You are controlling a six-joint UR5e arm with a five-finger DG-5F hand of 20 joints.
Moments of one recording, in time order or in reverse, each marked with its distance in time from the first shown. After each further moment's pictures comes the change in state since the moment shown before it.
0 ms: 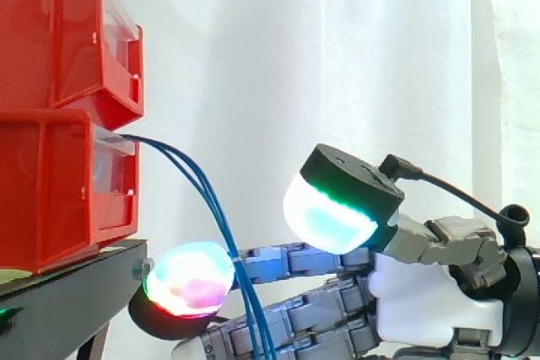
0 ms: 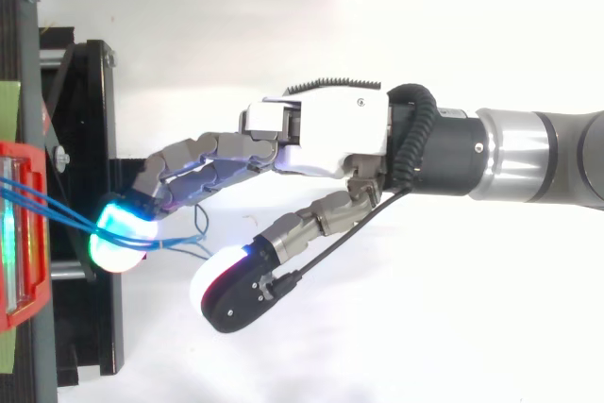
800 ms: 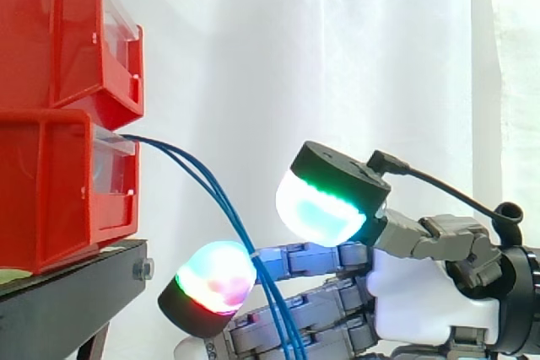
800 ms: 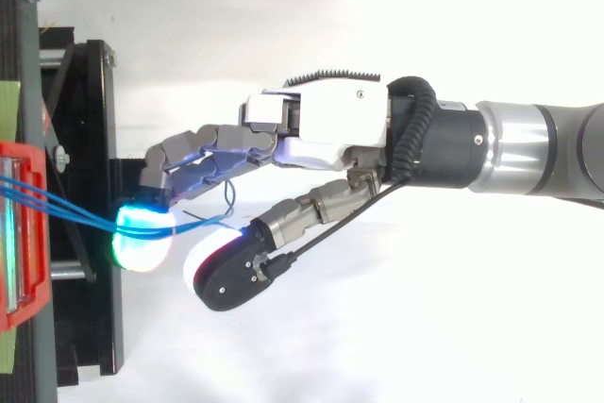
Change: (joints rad) arm -0.009 -0.002 0.003 -0.004 -0.009 0.001
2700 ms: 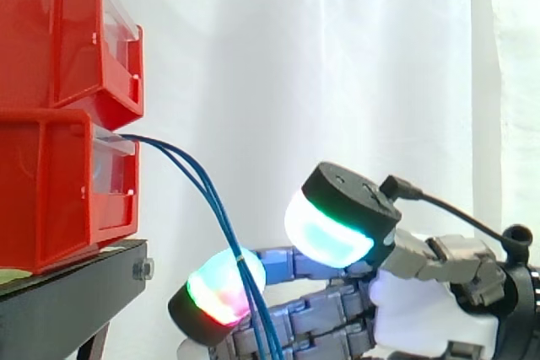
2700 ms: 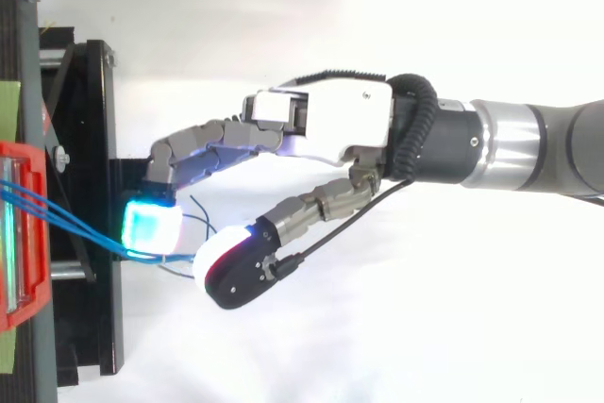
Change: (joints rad) arm -0.004 -0.019 -0.042 0.139 0.001 -0.110
